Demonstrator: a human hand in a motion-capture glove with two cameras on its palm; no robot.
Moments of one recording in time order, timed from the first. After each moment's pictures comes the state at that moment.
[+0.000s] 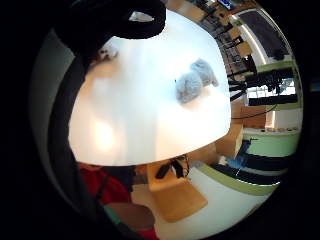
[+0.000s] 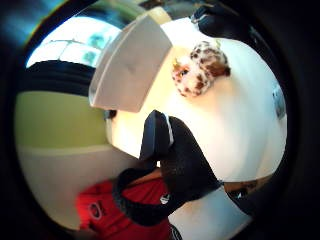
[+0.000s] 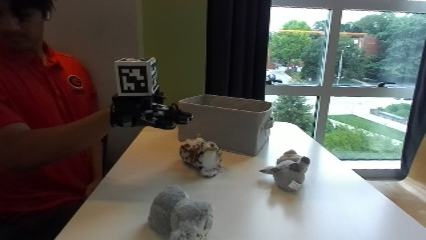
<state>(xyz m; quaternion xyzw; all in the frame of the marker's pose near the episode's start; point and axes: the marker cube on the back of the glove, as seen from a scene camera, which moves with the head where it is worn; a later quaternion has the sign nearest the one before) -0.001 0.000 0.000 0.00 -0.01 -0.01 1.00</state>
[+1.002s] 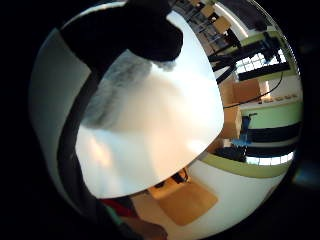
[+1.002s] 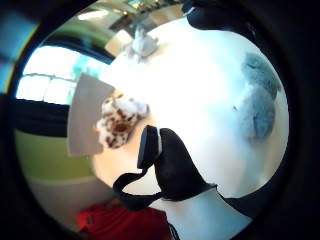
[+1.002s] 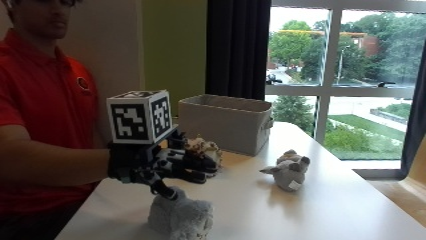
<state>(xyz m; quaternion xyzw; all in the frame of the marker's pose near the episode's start) 0.190 -0.053 0.042 0.04 0.04 0.15 0.99</state>
